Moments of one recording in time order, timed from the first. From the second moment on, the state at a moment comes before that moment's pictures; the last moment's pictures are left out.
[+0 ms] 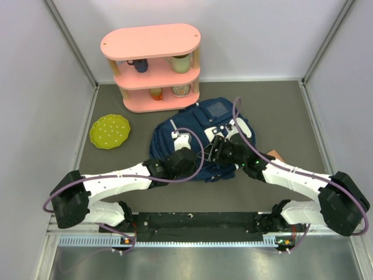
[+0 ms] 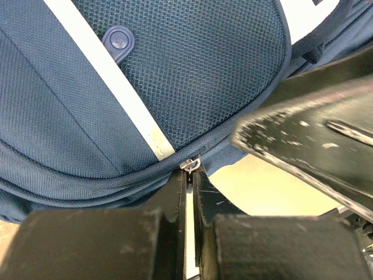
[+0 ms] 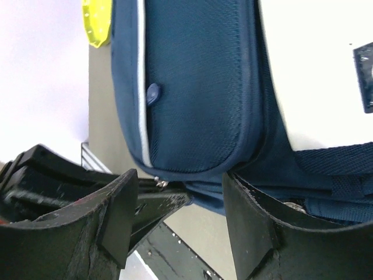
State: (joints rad) left arm -1.05 1.29 0.78 -0.24 -0.35 -0.87; right arm 0.75 1.22 0.61 0.15 -0.15 0.96
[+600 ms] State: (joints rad) left arm -1.05 1.29 0.79 -0.25 -0.31 -0.80; right arm 0.75 1.25 0.62 0.08 -0.04 1.04
